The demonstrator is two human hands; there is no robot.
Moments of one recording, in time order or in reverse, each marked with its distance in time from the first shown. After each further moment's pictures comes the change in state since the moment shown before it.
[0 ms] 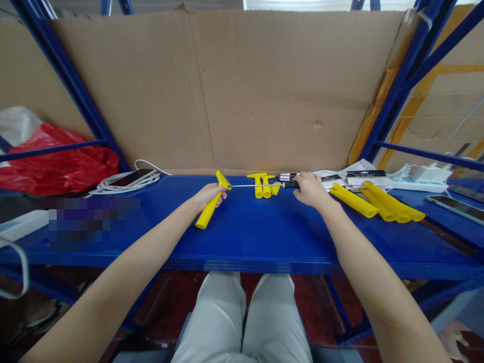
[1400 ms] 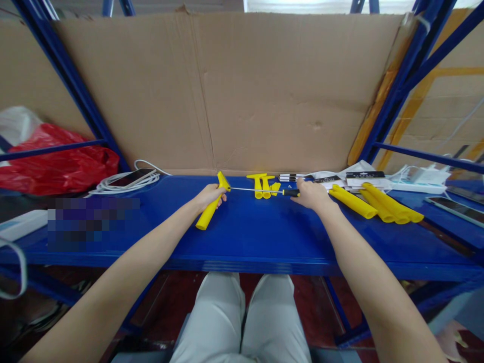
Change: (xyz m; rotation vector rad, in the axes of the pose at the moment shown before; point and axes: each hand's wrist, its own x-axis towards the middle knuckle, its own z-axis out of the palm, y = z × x) left_hand -0.003 0.000 0.003 0.090 0.016 0.023; right_hand -0.005 -0.014 -0.015 -0.102 -0.227 0.162
